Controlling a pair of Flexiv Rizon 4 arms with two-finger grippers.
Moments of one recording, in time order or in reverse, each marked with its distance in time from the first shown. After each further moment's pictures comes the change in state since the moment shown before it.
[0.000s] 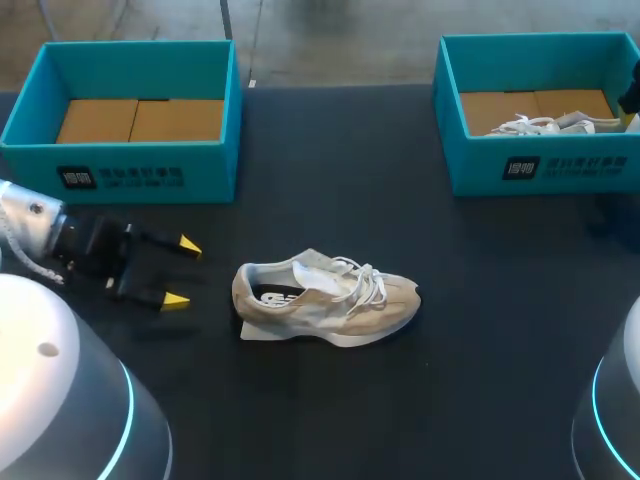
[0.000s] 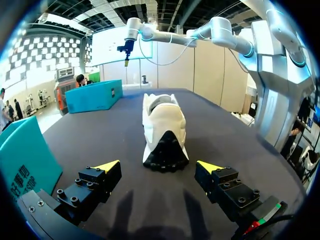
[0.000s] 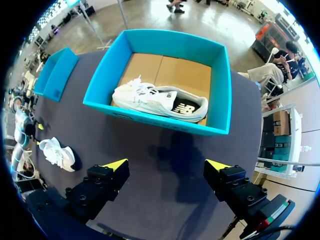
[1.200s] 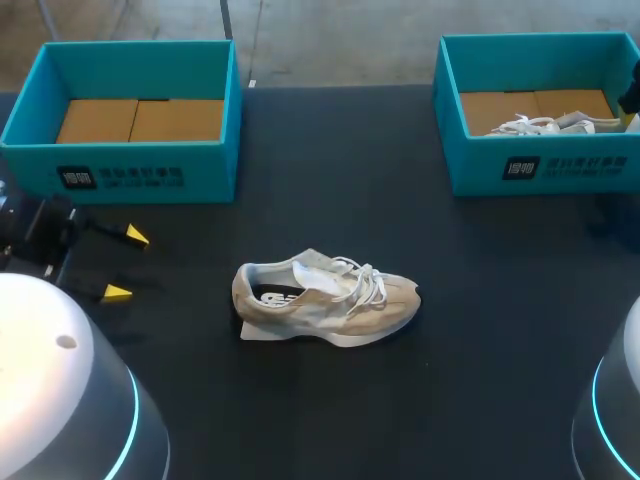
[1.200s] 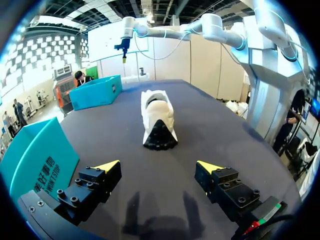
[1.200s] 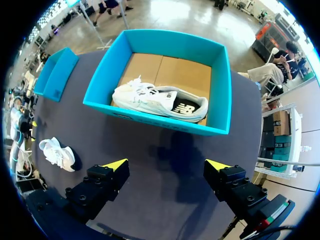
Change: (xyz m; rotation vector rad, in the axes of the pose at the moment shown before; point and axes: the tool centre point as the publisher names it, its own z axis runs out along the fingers) left arm 0.011 0.006 -0.083 -0.105 -0.002 0.048; right arm 0.000 0.000 0.000 0.000 0.000 0.000
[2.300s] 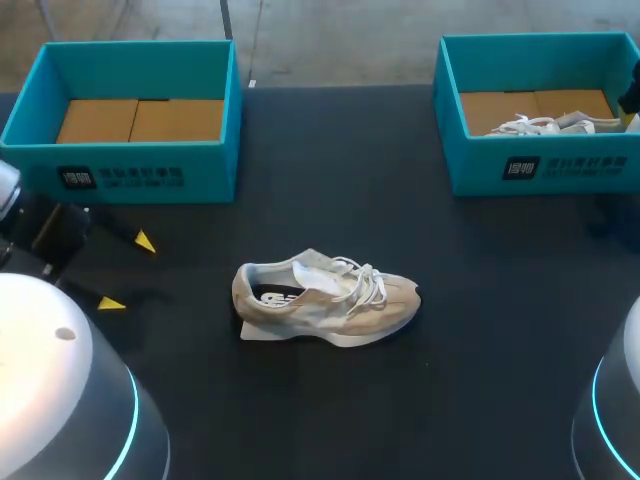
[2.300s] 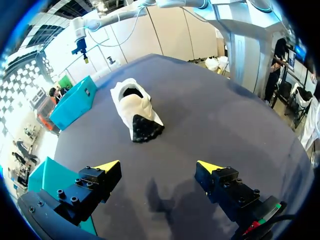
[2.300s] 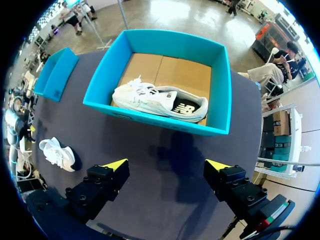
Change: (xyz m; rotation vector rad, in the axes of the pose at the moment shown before) left arm 0.015 -0.008 -0.001 -0.236 0.071 0.363; right arm 0.000 0.000 0.000 0.000 0.000 0.000
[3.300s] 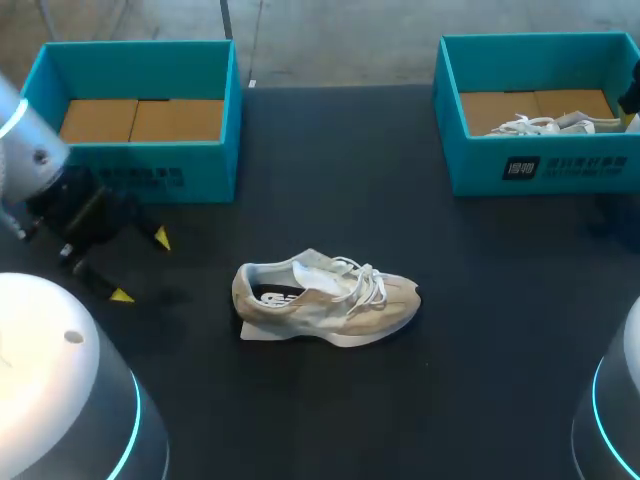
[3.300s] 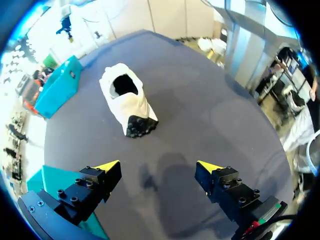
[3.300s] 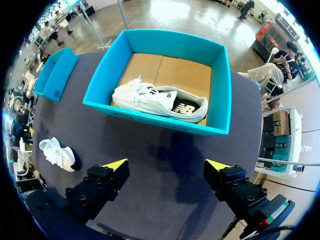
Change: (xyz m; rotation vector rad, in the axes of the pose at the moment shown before) left arm -0.005 -0.027 -0.003 -0.227 0.124 -0.042; right arm 0.000 0.000 0.000 0.000 0.000 0.000
